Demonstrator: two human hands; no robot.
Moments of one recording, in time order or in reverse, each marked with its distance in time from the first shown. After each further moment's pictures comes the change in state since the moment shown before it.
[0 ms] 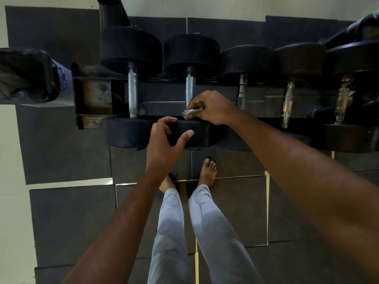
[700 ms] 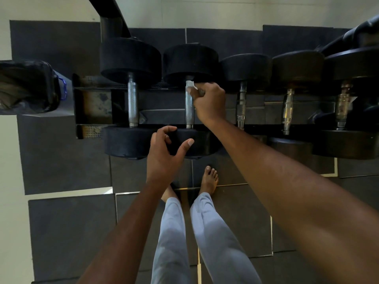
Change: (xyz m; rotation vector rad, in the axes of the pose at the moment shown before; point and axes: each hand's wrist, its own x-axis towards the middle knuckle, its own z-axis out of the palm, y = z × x) left_hand -0.002 -0.005 0.004 -0.040 0.043 0.033; right_hand 0.044 -0.007 0.030 0.209 0.768 0.184
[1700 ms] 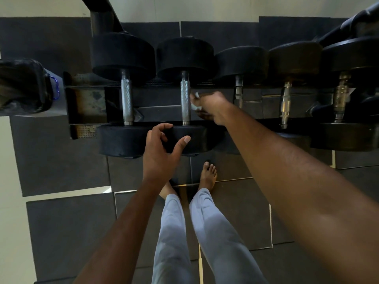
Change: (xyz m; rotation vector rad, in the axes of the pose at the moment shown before) left_hand 0.002 -0.002 -0.001 0.016 -0.005 0.024; right_hand 0.005 0.008 -0.027 0.447 -0.428 0.782
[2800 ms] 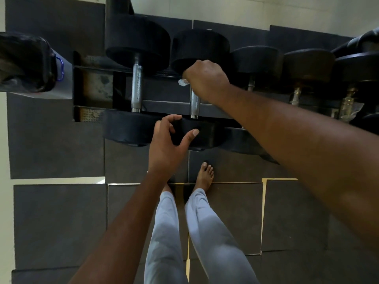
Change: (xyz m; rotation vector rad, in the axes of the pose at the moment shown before) left_hand -0.004 -0.003 0.004 -0.049 0.021 -0.033; right_hand -0.034 -0.064 0.035 -1.549 0.087 -0.888
